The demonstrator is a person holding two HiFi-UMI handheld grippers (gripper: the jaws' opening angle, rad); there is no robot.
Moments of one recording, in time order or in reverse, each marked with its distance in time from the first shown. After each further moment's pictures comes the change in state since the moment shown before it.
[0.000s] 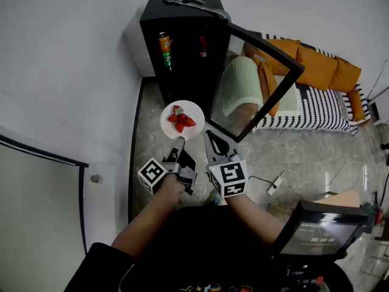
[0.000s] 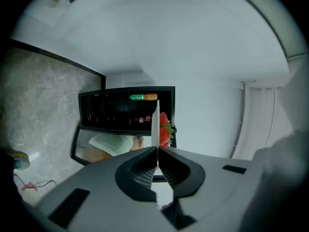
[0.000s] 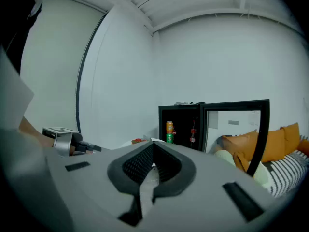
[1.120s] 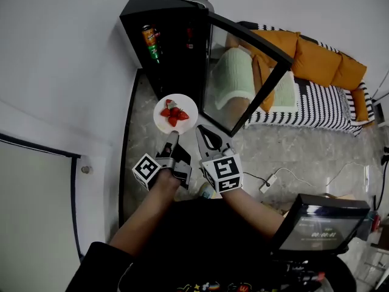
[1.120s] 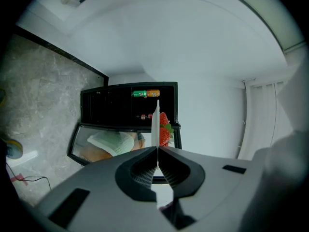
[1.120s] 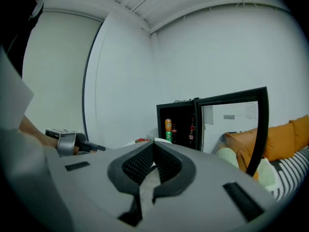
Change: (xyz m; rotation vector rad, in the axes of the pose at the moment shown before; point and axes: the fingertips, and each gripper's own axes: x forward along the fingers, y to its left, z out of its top) left arm 0.042 0.013 -0.070 -0.005 -0.084 0.025; right arm -0.026 -0.072 -0.023 0.036 0.000 0.104
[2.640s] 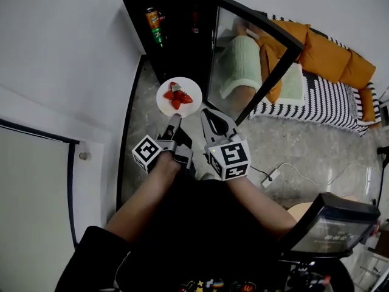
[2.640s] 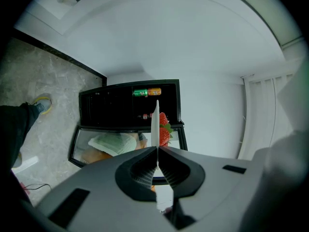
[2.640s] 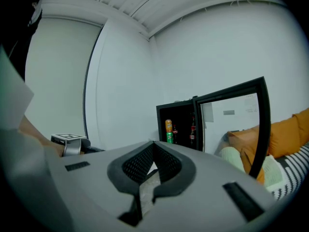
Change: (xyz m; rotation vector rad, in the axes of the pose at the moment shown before) left arm 0.016 0.029 -0.001 0.043 0.009 -0.008; right arm 0.002 -0.015 -0.019 0.029 -0.053 0.025
